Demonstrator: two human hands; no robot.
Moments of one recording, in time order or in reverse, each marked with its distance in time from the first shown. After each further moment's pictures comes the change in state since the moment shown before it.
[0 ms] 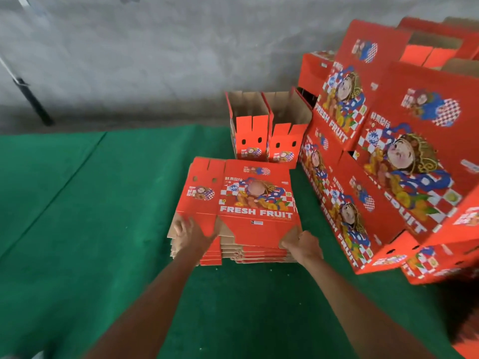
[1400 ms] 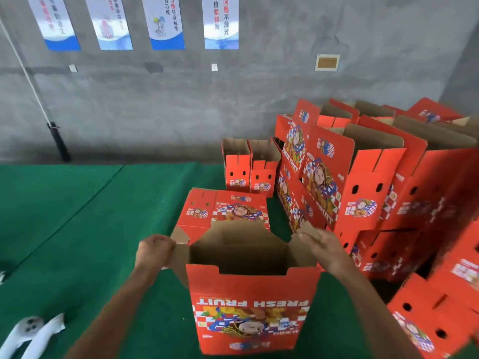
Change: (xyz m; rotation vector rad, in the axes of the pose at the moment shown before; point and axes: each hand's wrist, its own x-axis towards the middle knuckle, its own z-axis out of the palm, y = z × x) left_hand -0.234 -0.035 -0.105 -1.021 0.269 -0.144; right_hand -0.225 0.057 -0.200 0.270 0.060 -0.575
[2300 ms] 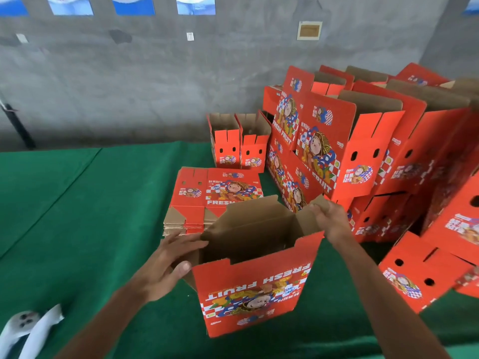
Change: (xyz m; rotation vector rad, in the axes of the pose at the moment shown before) left_hand -0.041 -0.043 -0.037 0.503 -0.708 0.881; right_hand 0.016 0.039 0.023 -0.100 0.372 0.208
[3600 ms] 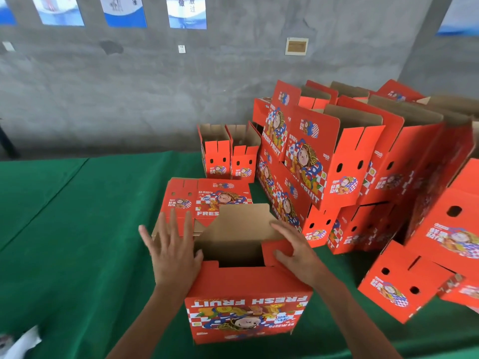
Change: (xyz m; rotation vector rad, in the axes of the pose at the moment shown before) left_hand 0.059 0.042 0.038 0.777 0.369 -0.355; right_hand -0.072 0.006 0.017 -0.117 -0.410 -0.466
